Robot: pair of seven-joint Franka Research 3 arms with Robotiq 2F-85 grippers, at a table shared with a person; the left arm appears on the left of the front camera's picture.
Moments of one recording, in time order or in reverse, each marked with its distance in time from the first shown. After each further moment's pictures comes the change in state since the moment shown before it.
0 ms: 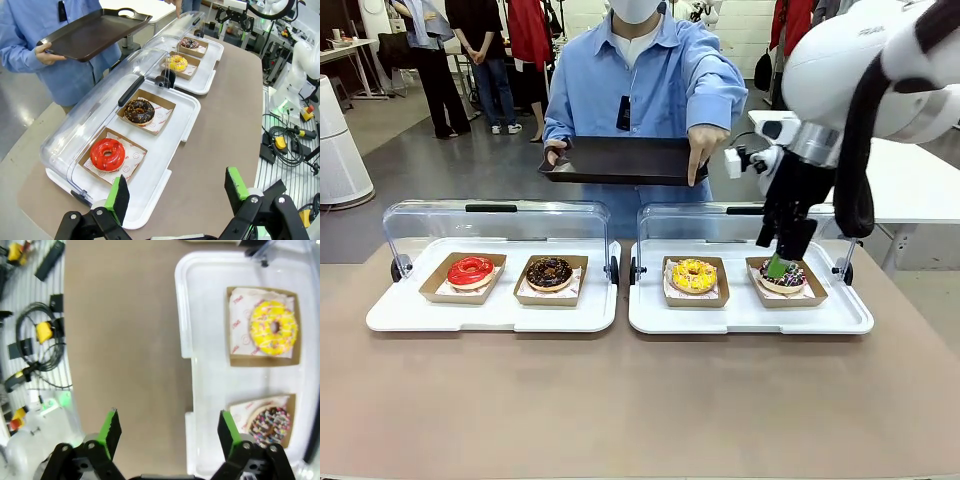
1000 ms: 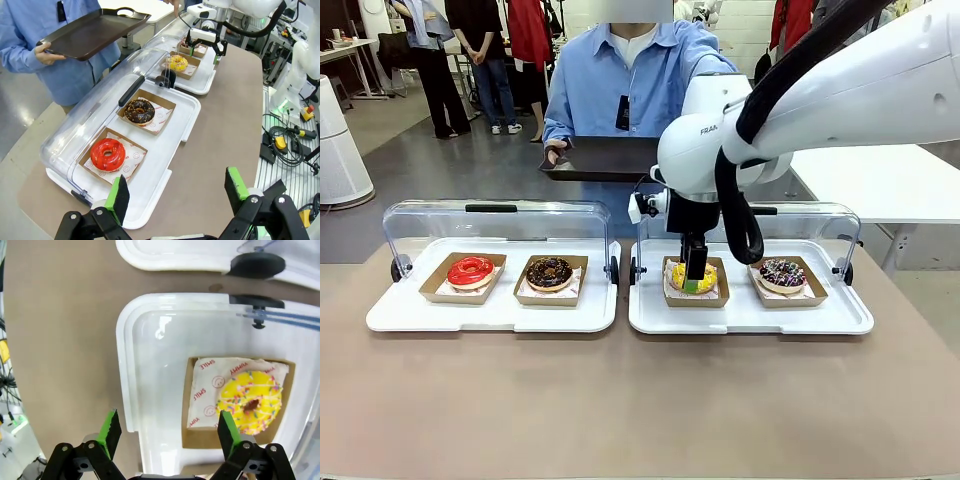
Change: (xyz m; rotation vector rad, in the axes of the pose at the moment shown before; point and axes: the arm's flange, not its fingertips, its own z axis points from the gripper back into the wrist) left arm 0.000 0.000 0.000 0.000 0.000 0.000; right arm 0.110 -0.061 -0.102 -0.039 0.132 0.075
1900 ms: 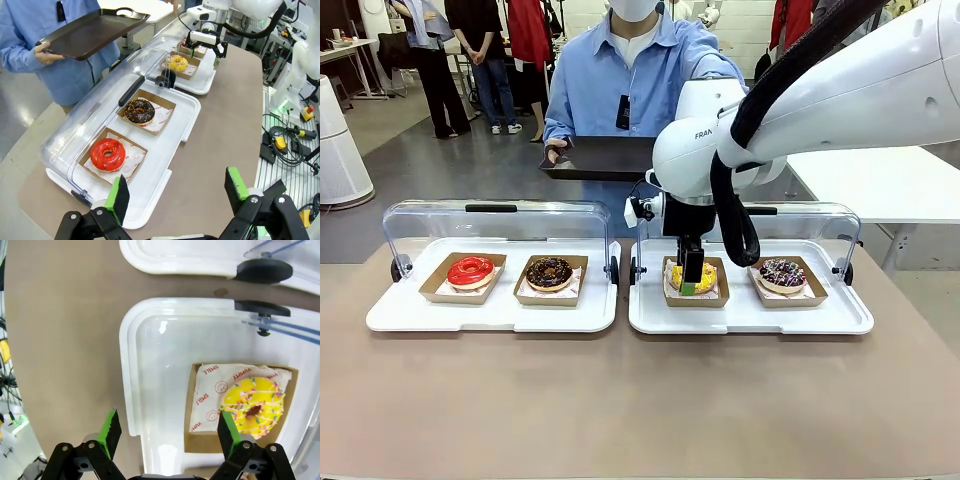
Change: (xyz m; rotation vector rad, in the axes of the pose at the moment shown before) left arm 0.000 0.000 0.000 0.000 0.000 0.000; right arm 0.006 0.003 -0.003 0.006 0.002 0.008
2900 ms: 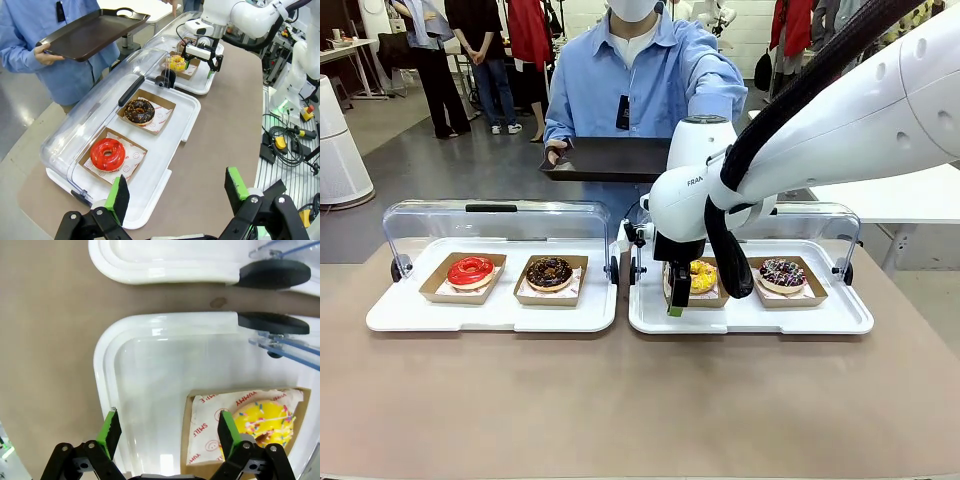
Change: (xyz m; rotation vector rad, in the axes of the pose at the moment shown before) left arm 0.000 0.000 0.000 0.000 0.000 0.000; right arm 0.005 0.000 -0.050 -0.057 -0.029 -0.046
